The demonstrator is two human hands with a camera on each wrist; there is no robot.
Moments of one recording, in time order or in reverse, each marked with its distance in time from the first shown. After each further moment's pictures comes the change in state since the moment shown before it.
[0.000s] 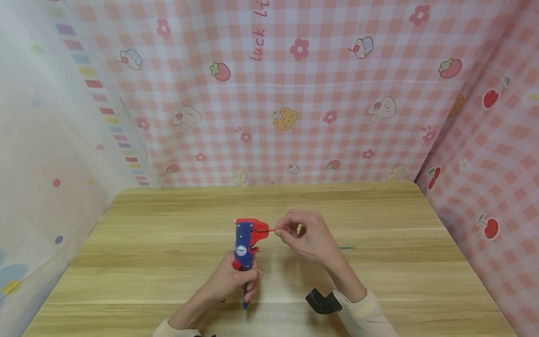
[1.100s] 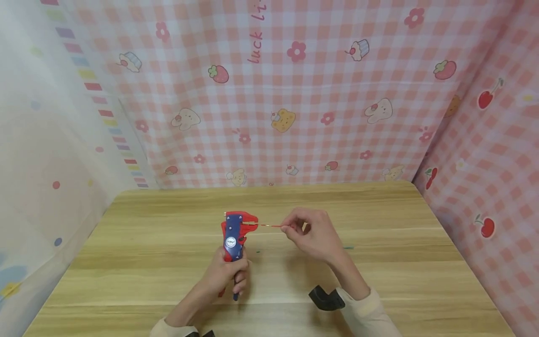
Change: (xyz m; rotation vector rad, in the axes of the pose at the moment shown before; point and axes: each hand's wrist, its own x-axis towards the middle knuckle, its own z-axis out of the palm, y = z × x) left_hand 0.002 0.001 -0.010 -0.060 0.152 -0.017; right_hand -0.003 0.003 -0.010 -0.030 0.027 0.076
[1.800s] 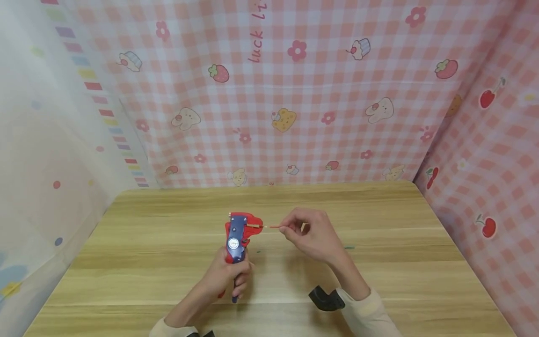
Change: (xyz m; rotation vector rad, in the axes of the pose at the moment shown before) left_hand -0.003 0.005 0.001 0.060 -0.058 0.015; right_hand 0.001 -0.002 -0.001 0.029 -0.016 0.005
